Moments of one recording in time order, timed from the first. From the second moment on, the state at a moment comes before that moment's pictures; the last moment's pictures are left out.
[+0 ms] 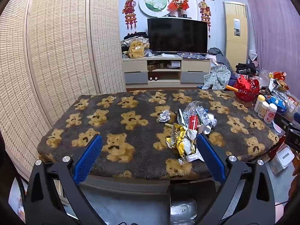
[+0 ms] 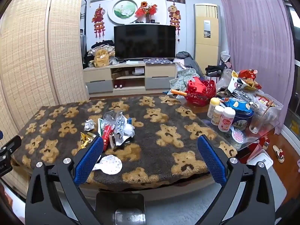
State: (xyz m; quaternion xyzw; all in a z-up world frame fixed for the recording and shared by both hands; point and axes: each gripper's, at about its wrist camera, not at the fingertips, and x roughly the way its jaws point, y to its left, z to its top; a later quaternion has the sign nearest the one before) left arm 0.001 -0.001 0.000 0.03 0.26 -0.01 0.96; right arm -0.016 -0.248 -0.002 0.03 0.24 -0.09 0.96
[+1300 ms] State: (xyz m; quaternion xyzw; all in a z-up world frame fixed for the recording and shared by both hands) left arm -0.003 -0.015 0.004 0.02 0.25 -0.02 0.97; right arm -0.014 -0.240 0.004 0.03 0.24 -0.07 0.97
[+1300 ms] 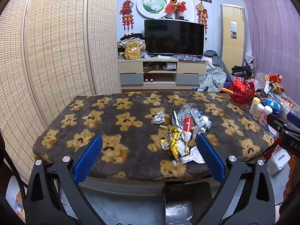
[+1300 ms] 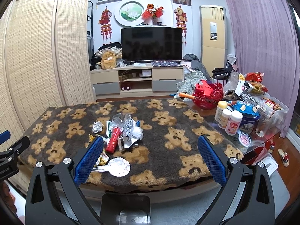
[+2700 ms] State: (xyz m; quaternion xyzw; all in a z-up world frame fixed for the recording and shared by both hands) left arm 0.002 -0.010 0.002 0.01 0.26 -0.02 0.97; right arm -0.010 -0.249 -0.013 0.07 0.25 -0.05 0.96
